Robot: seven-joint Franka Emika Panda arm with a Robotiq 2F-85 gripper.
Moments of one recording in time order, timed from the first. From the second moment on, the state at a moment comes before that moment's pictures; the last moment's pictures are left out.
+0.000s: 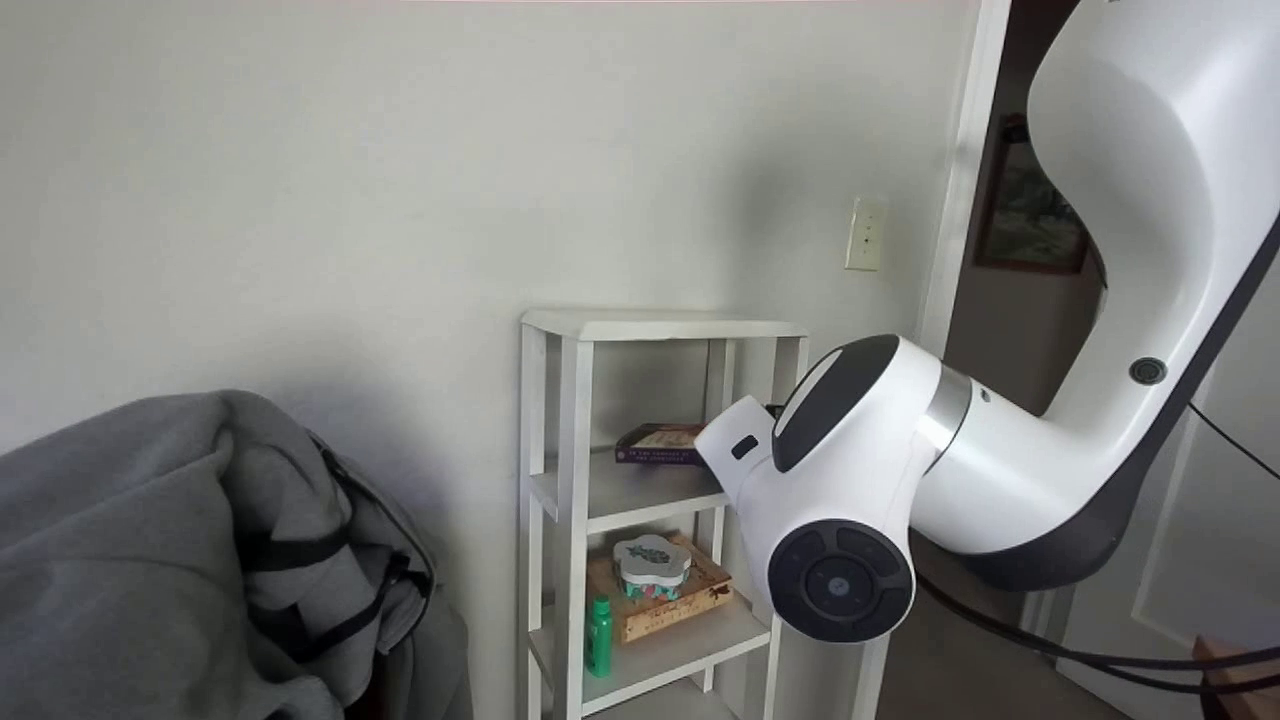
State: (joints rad) arm 0.16 0.56 0.17 -2.10 -1.62 1.66 1.07
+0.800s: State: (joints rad) arm 0.15 0.63 0.14 -2.01 -1.73 1.78 1.05
